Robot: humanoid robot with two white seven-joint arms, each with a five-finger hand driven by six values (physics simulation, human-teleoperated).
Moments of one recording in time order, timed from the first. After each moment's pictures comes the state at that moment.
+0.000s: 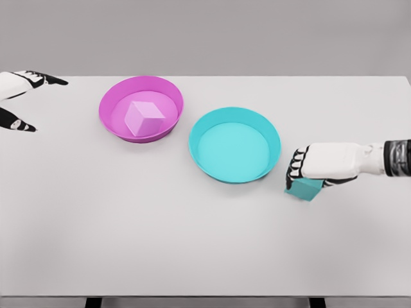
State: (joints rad) left arm -0.65 1.01 -0.58 -1.22 -0.06 -0.61 -0.46; right arm -1.10 -1.10 1.46 -1.60 0.33 -0.61 0.22
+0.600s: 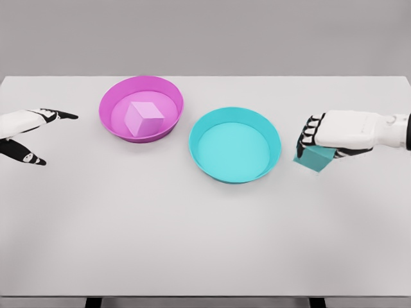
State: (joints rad) left arm -0.54 0.98 -0.59 -1.18 -0.04 -0.61 -0.47; right arm -1.13 -1.13 1.37 -1.57 0.29 -0.61 0.22
